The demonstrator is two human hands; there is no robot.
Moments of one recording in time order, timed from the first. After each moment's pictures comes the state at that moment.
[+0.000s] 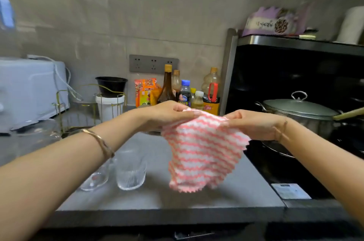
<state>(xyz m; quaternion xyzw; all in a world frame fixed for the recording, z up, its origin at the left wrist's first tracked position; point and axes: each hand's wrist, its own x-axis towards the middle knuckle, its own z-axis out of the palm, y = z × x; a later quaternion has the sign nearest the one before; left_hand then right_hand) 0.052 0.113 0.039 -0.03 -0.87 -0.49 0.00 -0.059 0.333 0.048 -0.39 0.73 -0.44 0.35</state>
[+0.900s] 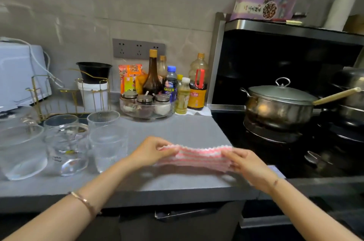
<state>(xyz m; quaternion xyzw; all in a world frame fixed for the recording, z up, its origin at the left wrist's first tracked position) 0.044 0.141 -0.093 0.03 -0.87 -0.47 0.13 -0.055 0.399 -0.098 -0.21 0.73 -0.62 0.18</state>
